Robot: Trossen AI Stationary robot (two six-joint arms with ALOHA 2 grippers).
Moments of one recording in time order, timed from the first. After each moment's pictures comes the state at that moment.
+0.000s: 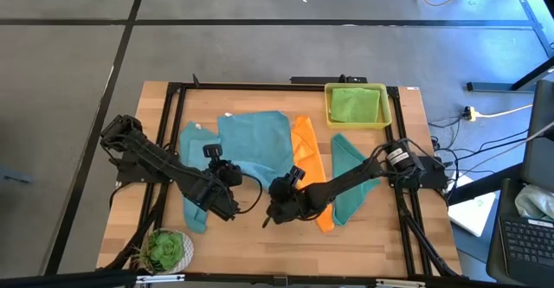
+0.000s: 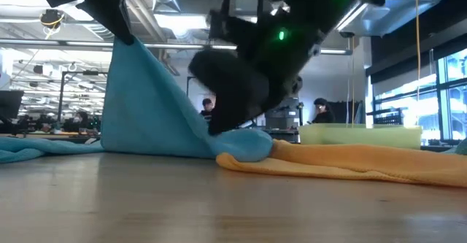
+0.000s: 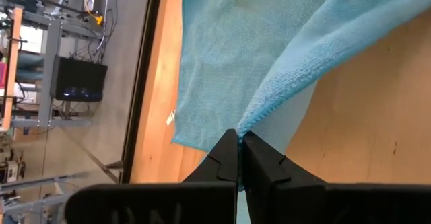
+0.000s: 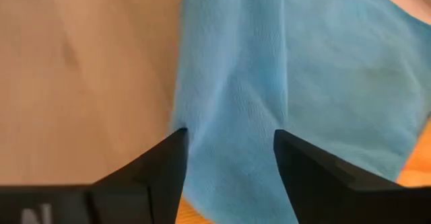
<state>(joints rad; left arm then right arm) -0.53 1.62 1.31 -1.40 -0.80 -0.73 0.38 2.14 1.43 -0.40 0.72 0.65</state>
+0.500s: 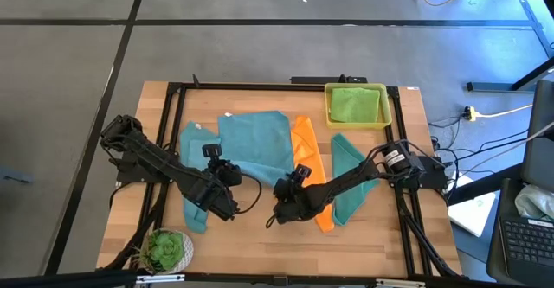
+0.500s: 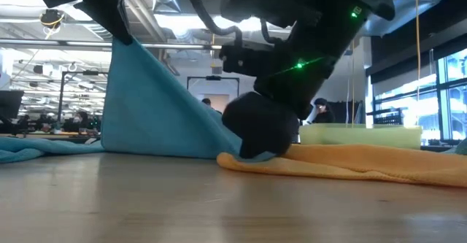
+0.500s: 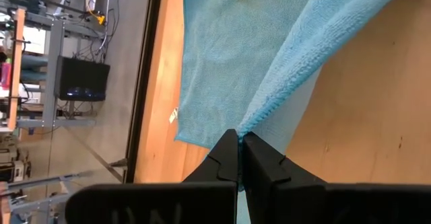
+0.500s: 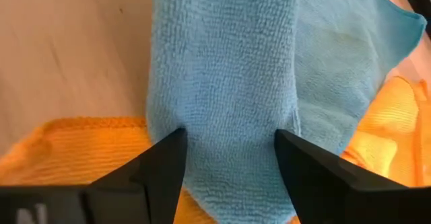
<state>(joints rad) -0.53 1.62 1.31 -1.43 -0.80 -0.73 0.38 2.17 1.43 -0.60 0.75 0.64</state>
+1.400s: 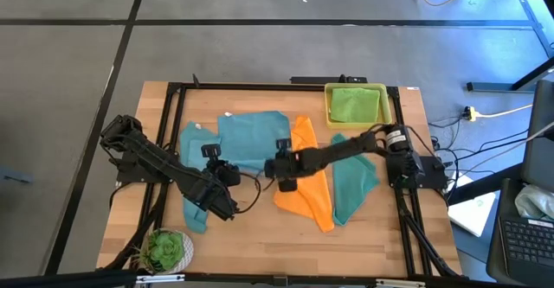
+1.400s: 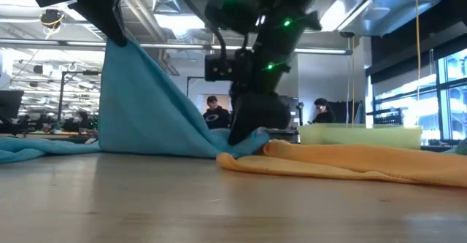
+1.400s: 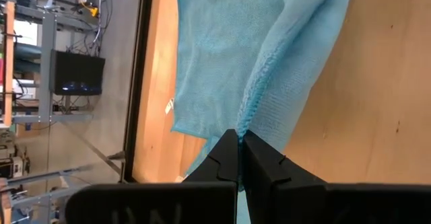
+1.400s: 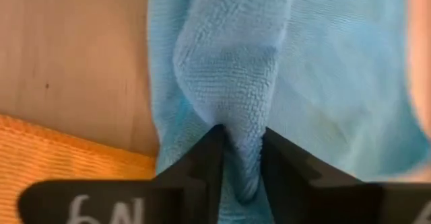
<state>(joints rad) -0.53 1.62 1.31 -1.45 -0.76 -0.73 0.11 2.10 1.44 -0.49 0.42 -0.18</state>
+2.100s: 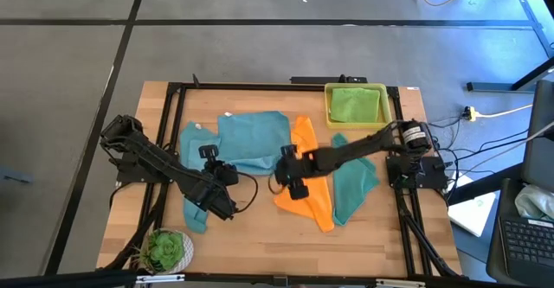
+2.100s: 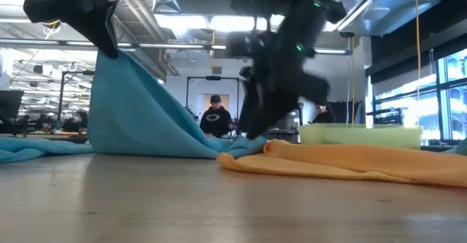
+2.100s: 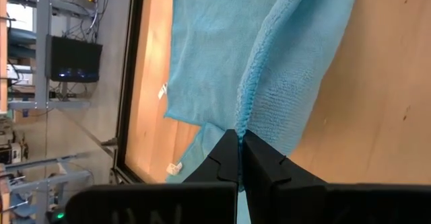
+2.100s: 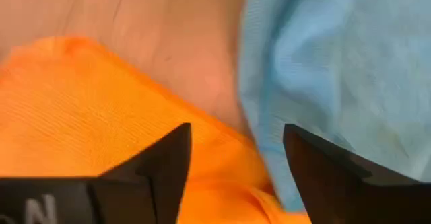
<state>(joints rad) -0.53 1.62 1.25 -1.43 -0.73 -0.78 0.14 1.94 1.25 -0.38 0.23 -0.23</state>
